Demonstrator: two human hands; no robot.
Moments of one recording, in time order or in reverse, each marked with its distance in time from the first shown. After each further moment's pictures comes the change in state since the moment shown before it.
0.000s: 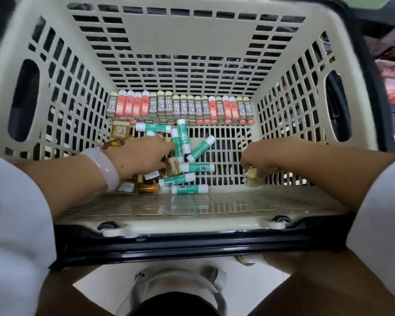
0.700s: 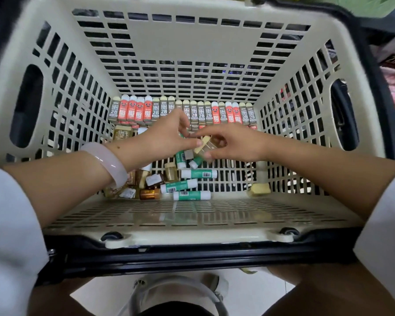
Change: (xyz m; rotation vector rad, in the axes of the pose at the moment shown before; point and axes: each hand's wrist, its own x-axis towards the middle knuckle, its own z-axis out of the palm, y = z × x) left_hand 0.000 0.026 -0.042 -0.981 0.323 -0.139; right_hand 0.009 -0.010 -0.035 0.790 0.654 -0.420
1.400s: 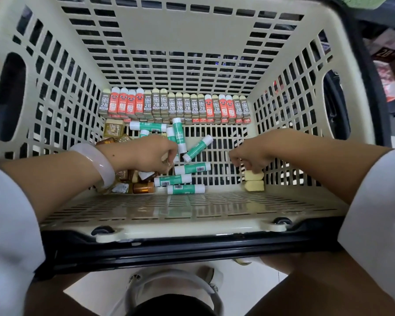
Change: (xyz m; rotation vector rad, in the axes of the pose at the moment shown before) left_hand 0.000 -0.032 0.002 0.608 -0.458 0.108; right_hand -0.015 0.035 0.003 -0.557 -0.688 0.471
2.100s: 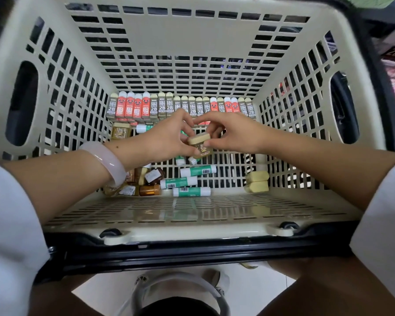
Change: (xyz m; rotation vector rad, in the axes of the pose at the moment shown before) left_hand -0.005 0.033 -0.019 -0.735 0.306 -0.041; right_hand -0.006 -0.025 -0.023 0.664 0.796 -0.401
